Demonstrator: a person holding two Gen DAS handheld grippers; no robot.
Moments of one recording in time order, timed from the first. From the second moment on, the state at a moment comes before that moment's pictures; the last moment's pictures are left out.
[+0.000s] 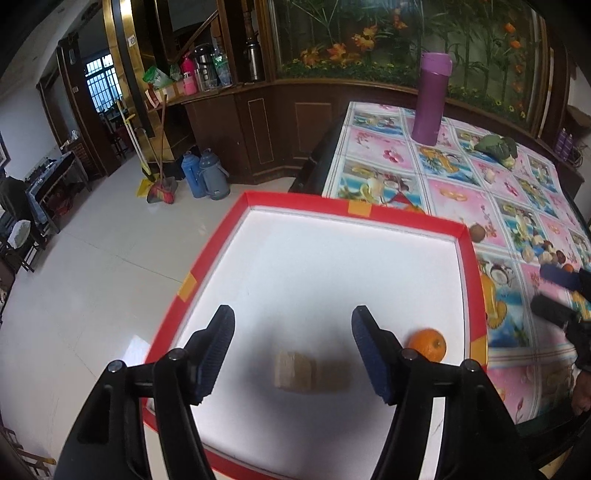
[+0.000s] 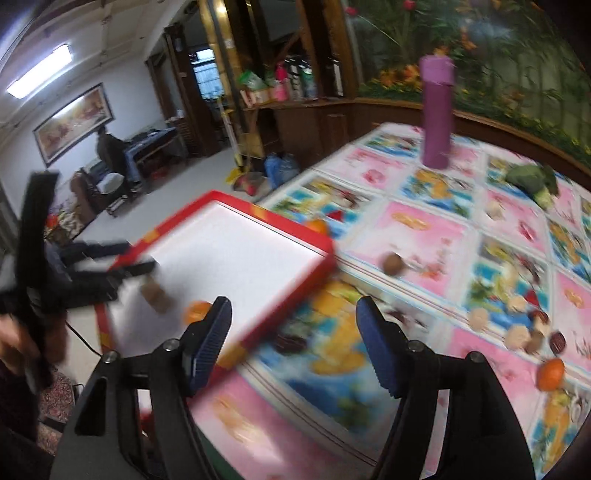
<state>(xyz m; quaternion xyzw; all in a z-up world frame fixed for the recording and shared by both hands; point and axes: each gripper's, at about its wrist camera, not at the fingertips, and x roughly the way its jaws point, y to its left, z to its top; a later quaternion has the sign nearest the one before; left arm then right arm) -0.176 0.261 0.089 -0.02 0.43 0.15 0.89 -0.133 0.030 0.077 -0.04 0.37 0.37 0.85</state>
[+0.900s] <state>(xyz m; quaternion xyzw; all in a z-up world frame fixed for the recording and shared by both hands) 0.018 0.229 0.062 0.00 0.57 0.00 0.82 -0.117 0.061 0.015 -0.08 0.42 0.42 0.80</state>
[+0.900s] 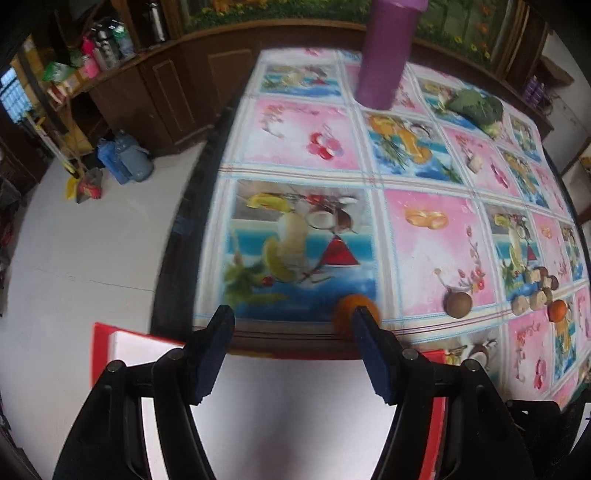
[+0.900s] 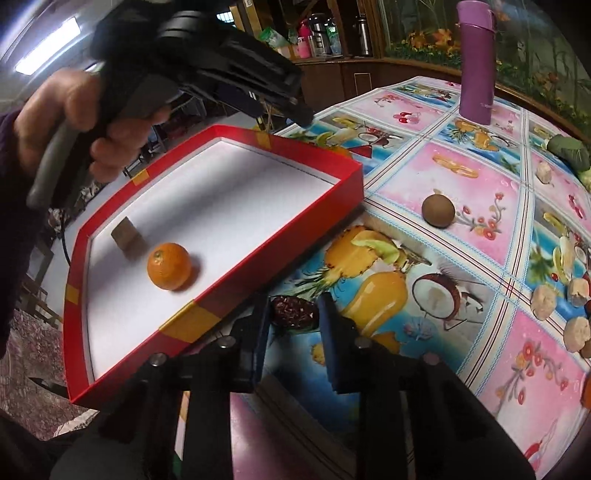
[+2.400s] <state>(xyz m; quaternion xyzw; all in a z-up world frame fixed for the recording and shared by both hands) 0.012 0.182 0.086 -0.12 0.54 -0.08 0.83 -0.088 0.015 0.035 0.02 0.40 0.38 0.83</state>
